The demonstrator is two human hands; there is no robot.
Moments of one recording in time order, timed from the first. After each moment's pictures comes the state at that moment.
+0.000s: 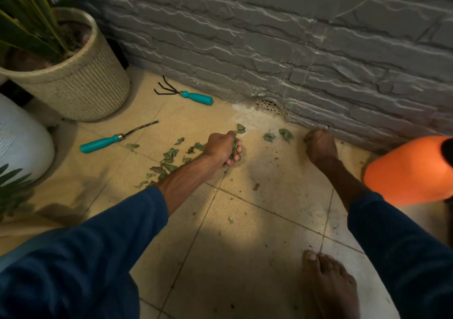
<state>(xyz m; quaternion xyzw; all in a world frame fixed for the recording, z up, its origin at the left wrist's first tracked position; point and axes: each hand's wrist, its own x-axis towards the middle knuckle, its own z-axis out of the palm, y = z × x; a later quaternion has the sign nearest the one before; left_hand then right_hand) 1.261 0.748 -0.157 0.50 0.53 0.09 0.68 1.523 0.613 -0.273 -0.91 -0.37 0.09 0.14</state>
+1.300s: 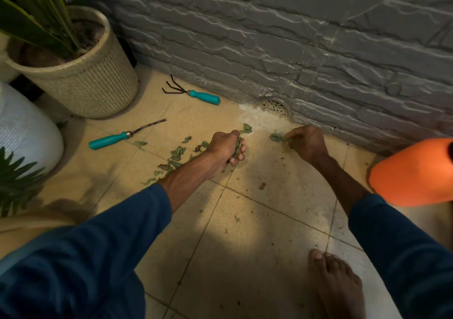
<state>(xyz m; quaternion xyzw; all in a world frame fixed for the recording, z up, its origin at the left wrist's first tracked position) 1.245 0.753 -0.146 0.49 0.52 0.07 0.70 1.482 0.645 -0.249 -0.85 -0.40 0.18 0.28</state>
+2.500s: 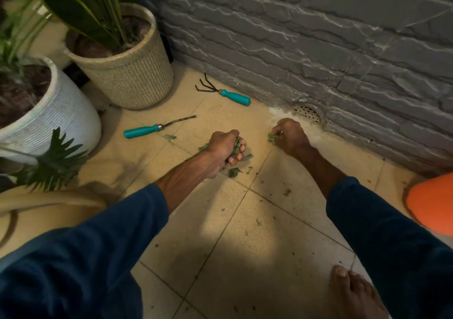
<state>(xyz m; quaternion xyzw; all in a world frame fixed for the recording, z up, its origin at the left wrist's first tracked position) 1.190 0.785 -0.148 0.46 0.55 0.12 0.68 1.413 0.745 -0.250 -0.82 -0.49 0.21 0.20</state>
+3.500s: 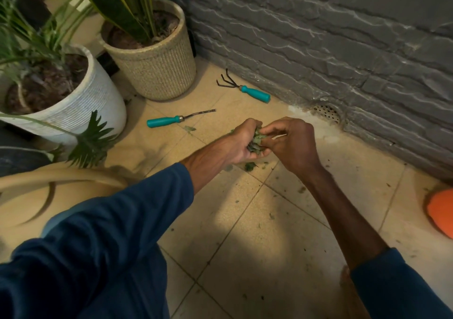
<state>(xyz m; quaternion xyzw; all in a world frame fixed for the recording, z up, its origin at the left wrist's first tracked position) 1.193 0.784 -0.131 0.32 0.56 0.09 0.76 1.300 0.698 -0.143 -0.72 -0.52 0.20 0.41</state>
